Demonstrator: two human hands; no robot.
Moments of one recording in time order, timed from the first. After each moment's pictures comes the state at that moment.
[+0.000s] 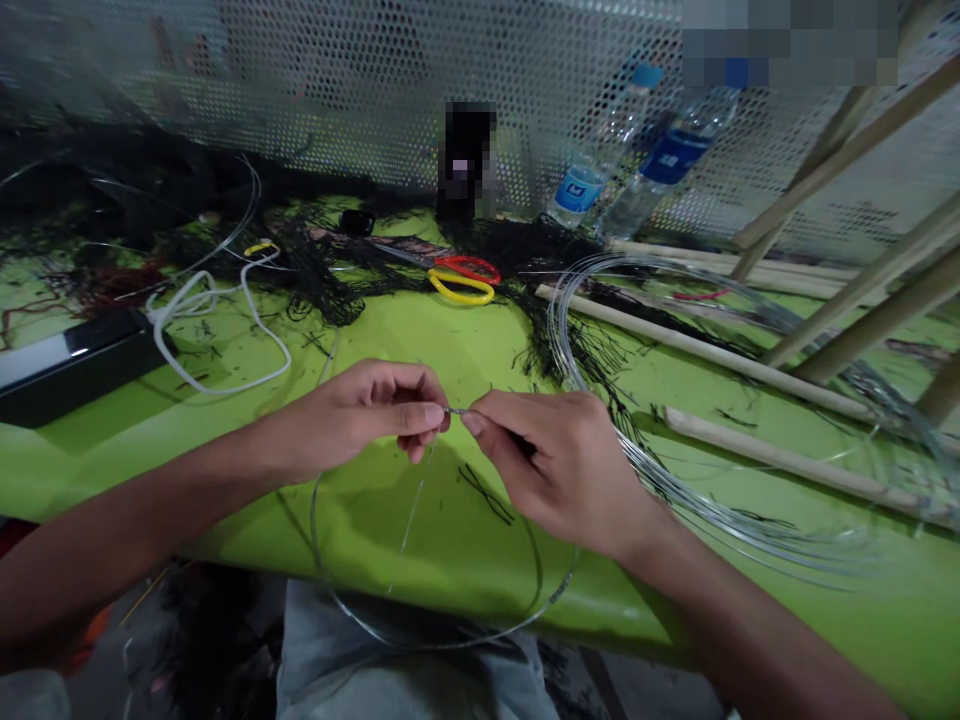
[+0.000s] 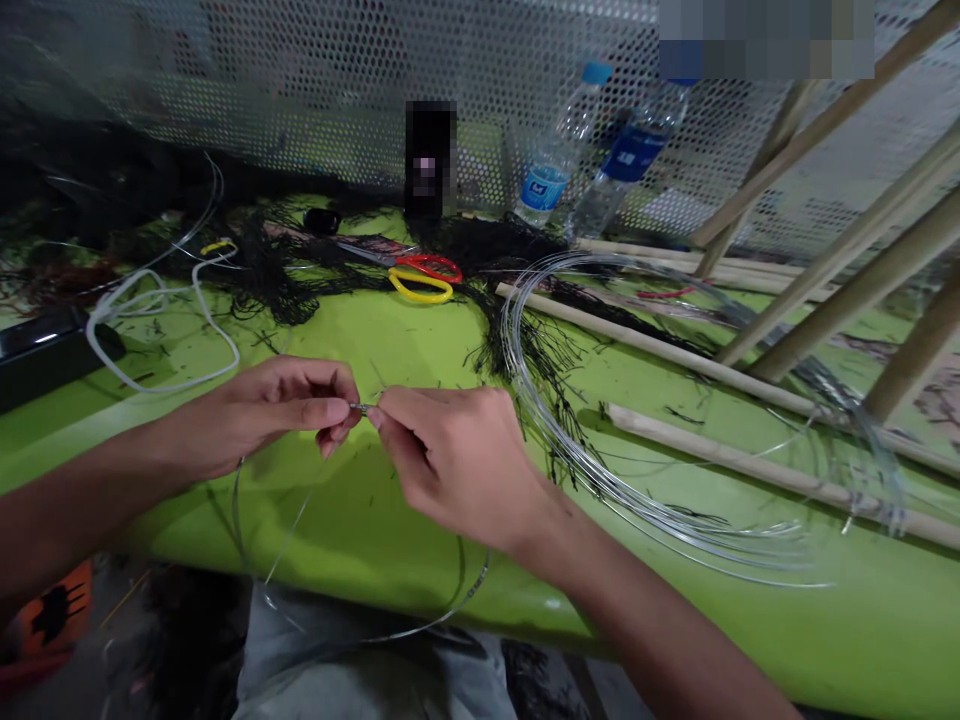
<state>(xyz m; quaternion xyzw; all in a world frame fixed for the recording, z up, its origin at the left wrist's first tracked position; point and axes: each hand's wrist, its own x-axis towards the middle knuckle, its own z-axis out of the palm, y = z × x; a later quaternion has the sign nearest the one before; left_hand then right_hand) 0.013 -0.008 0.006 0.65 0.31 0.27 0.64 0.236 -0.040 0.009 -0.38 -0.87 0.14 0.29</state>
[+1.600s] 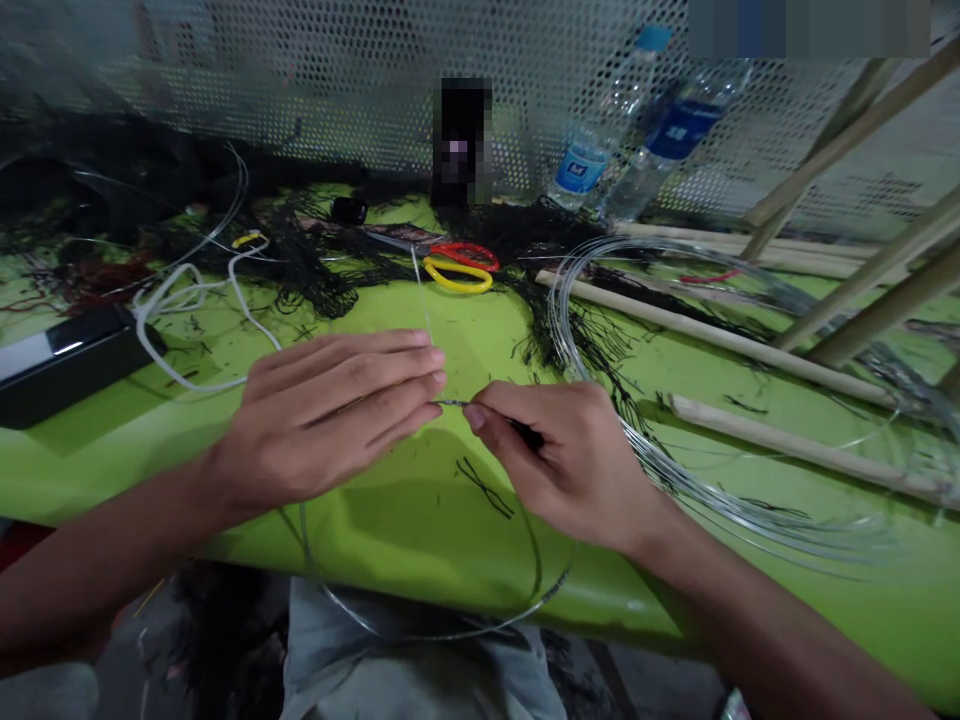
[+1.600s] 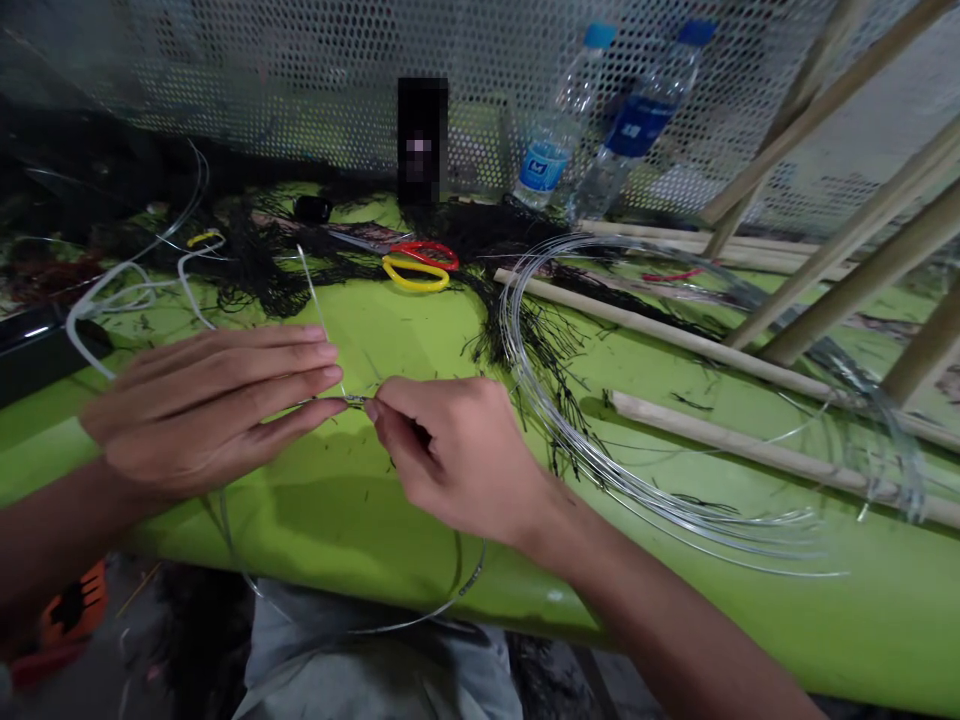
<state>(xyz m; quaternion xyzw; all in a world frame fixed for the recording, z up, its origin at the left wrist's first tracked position) 0.001 -0.021 0.007 0.89 0.22 0.36 -0.16 0.239 -0.041 0.008 -0.38 -0.85 0.18 0.31</state>
